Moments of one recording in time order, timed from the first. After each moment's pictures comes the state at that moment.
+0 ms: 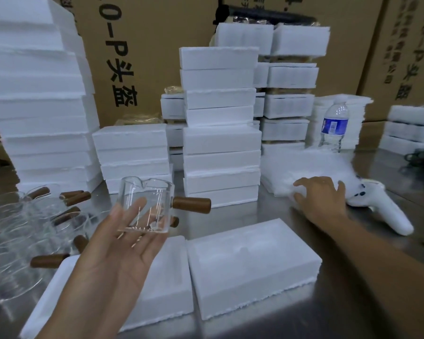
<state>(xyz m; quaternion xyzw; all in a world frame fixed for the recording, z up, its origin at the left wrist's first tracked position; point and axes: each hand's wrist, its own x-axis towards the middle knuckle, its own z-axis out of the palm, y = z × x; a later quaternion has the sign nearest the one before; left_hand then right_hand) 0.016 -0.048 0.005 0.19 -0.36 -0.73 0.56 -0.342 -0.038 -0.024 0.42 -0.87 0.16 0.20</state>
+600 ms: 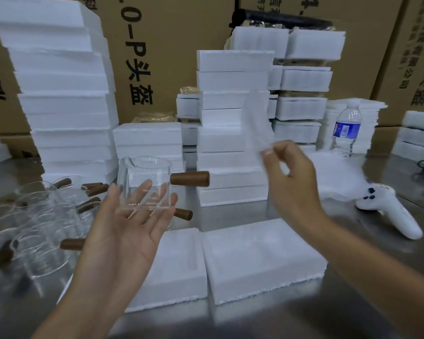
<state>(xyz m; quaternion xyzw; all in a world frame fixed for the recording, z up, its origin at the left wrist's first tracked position) 0.028 -0.040 0.024 0.14 -0.29 -0.76 0.57 -0.189 -0.014 0.048 0.52 -0.54 0.66 0.03</state>
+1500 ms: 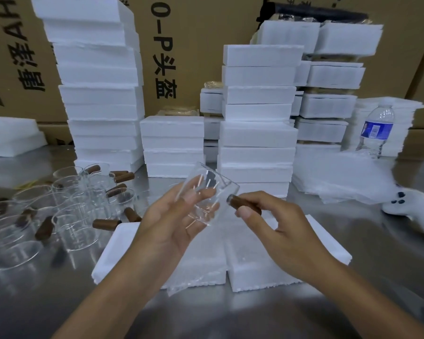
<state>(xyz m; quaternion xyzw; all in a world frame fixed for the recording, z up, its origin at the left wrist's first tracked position) 0.025 -0.042 0.008 0.15 -0.49 -0.69 0.51 -0.154 0.017 0.009 0.71 -0.52 0.48 -0.09</state>
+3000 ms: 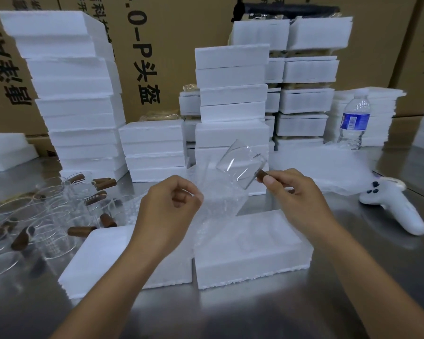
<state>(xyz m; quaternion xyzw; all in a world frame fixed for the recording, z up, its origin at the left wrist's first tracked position) -0.029 -0.043 0.020 0.41 -0.71 -0.30 0.48 -0.240 0.010 0.013 0.58 -0.59 0.56 -0.10</state>
